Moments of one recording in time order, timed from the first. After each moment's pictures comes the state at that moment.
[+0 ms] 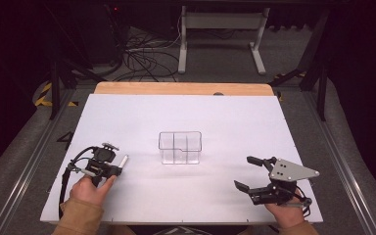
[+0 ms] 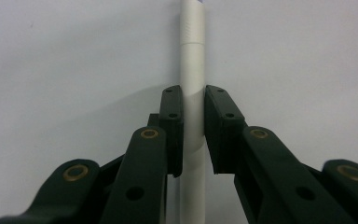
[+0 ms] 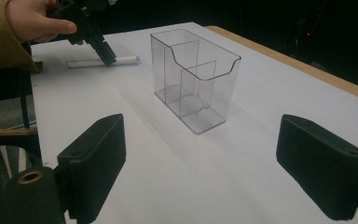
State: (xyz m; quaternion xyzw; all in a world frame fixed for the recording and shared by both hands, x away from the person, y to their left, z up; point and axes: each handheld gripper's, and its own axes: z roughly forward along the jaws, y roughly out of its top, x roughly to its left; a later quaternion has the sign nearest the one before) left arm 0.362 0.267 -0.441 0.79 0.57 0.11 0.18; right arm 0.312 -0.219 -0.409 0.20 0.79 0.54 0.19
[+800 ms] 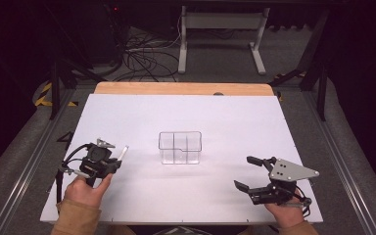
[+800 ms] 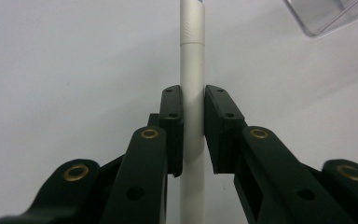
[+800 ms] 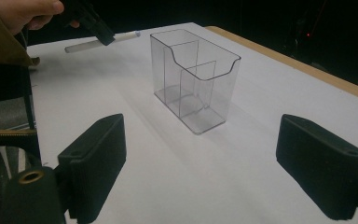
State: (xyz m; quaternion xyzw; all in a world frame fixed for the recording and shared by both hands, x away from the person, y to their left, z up) left arm 0.341 0.264 -0.408 0.79 0.53 0.17 0.25; right arm 0.313 -0.219 -0.410 0.20 0.79 0.55 0.19
